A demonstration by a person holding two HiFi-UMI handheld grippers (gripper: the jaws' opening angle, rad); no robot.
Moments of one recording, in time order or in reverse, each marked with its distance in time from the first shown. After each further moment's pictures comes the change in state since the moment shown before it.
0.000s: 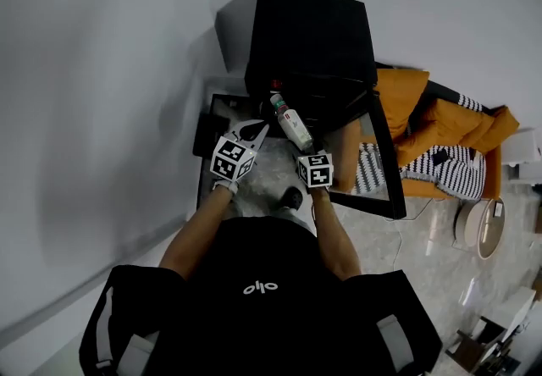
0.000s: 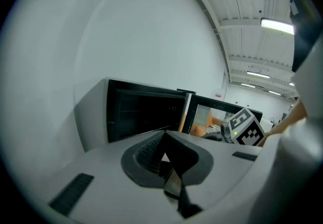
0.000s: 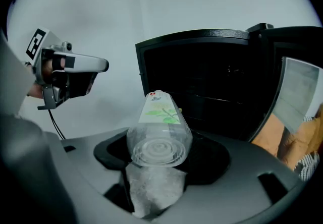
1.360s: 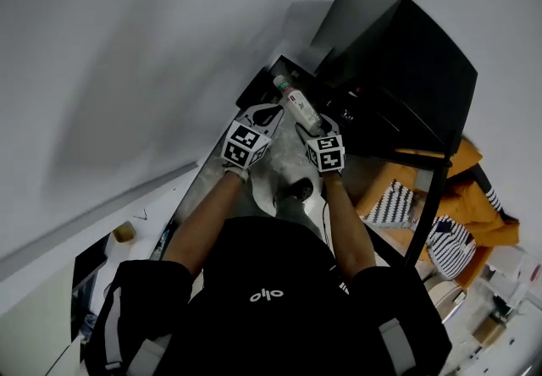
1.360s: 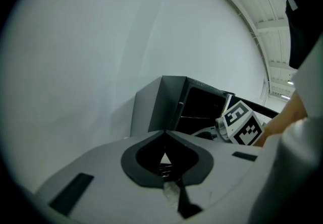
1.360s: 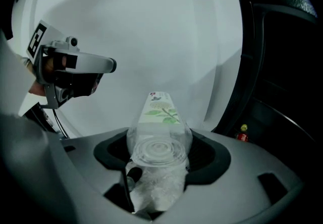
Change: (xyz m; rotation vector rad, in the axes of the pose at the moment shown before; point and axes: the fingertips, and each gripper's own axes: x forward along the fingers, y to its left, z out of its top) left arm -0.129 0.130 -0.080 -0.206 -0.050 0.379; right arm 0.132 0.178 0.021 -0.370 0.139 0.403
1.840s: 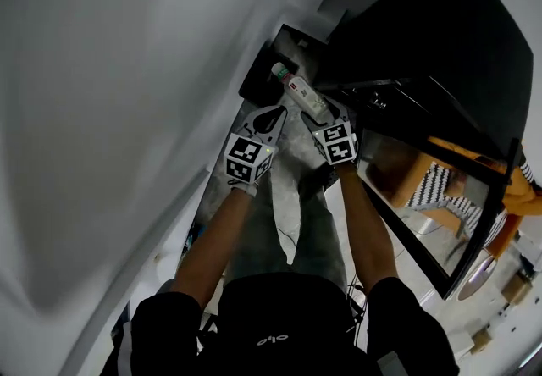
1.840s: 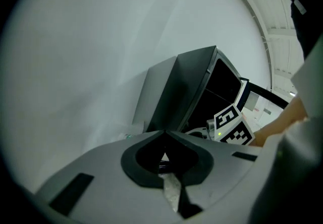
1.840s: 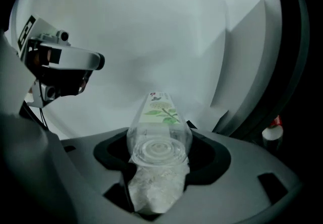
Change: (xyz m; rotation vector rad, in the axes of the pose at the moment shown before) left arm 0.066 0.081 -0.134 -0.123 0.083 -0.045; right arm 0.157 -0.017 -0.087 0.031 0.109 -0.007
